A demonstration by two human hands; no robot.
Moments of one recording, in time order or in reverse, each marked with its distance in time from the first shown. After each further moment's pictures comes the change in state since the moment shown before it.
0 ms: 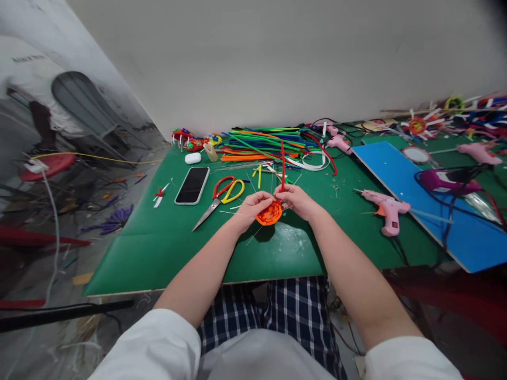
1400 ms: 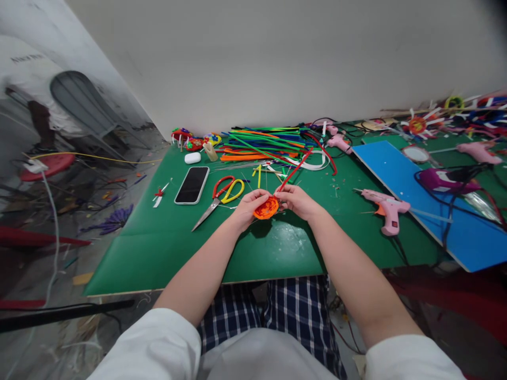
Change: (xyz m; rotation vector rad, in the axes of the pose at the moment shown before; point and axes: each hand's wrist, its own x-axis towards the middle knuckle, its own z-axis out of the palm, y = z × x) left_hand -0.002 0.011 0.004 -0.168 0.064 -0.140; right_hand 0.000 0.002 0.000 -0.002 0.025 0.011
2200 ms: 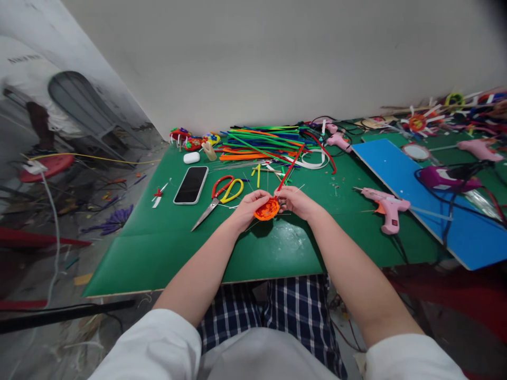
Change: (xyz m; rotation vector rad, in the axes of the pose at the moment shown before) left_hand 0.002 -0.004 -0.002 0.021 -0.045 0.005; right_hand 0.005 0.005 -0.003 0.053 0.004 0.126
